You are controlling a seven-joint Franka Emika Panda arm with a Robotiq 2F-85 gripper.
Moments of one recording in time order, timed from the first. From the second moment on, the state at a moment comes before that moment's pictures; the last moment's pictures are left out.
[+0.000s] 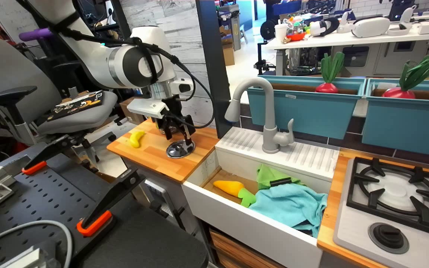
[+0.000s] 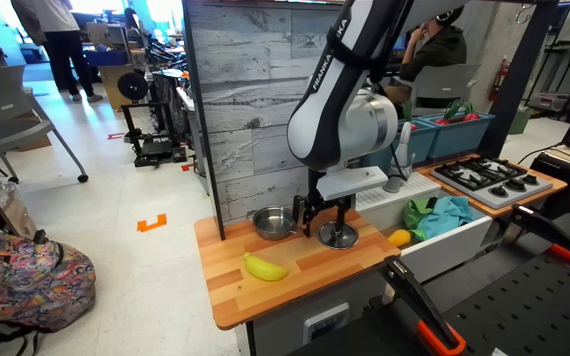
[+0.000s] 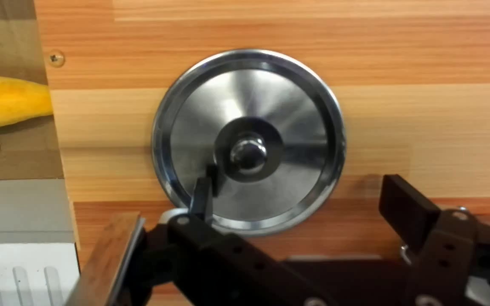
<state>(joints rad) 0.13 1.06 0.00 -1.69 -0.04 2.69 0.12</state>
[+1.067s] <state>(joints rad) 0.06 0.97 0.04 -1.86 -0.04 2.84 0.07</state>
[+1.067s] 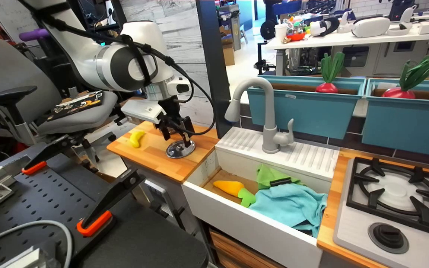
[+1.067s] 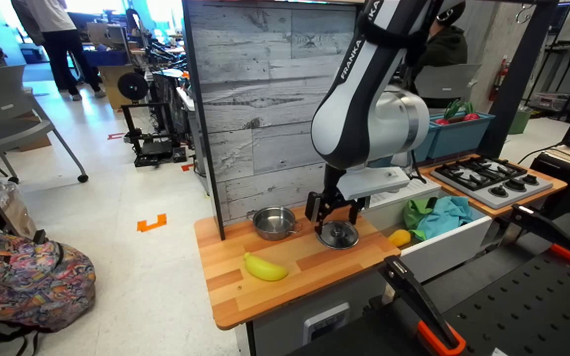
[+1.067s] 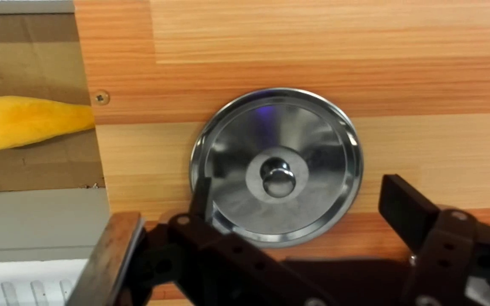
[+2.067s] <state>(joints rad) 0.03 0.97 0.07 -1.84 -0.03 2.77 0.03</state>
